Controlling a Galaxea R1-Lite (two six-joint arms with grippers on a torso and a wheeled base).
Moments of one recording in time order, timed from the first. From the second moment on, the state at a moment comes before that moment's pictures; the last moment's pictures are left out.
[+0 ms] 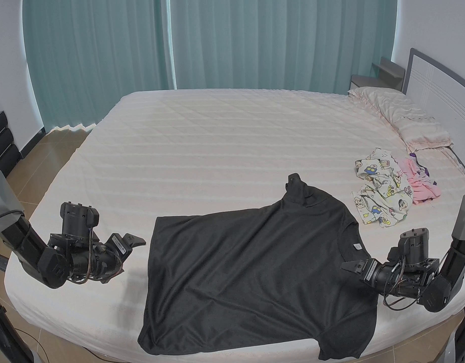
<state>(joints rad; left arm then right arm) -0.14 1.91 -0.51 -0.64 -0.12 -0.93 0.23 2.00 -0.19 -1.12 0.08 0.75</state>
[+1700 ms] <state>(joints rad) -0.15 2.52 -1.32 -0.60 0.01 -0.74 0.29 2.01 -0.15 -1.15 0.08 0.75</state>
